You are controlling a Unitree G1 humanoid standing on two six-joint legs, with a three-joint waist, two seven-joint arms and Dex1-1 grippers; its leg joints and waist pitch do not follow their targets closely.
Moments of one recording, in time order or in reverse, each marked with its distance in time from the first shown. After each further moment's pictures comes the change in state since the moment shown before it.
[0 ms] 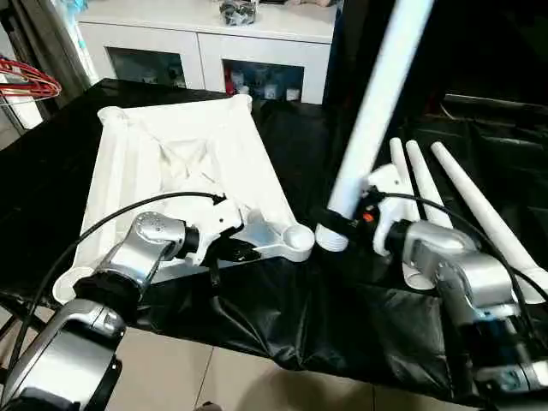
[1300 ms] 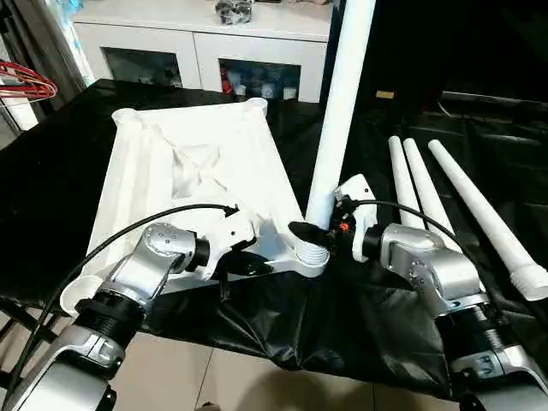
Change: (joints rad) left arm 0.087 -0.005 0.012 -0.213 0.011 0.167 0.010; right arm -0.037 0.072 0.054 0.188 -0.034 -0.070 0.078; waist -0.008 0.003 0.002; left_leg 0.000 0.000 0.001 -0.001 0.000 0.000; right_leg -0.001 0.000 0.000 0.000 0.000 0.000
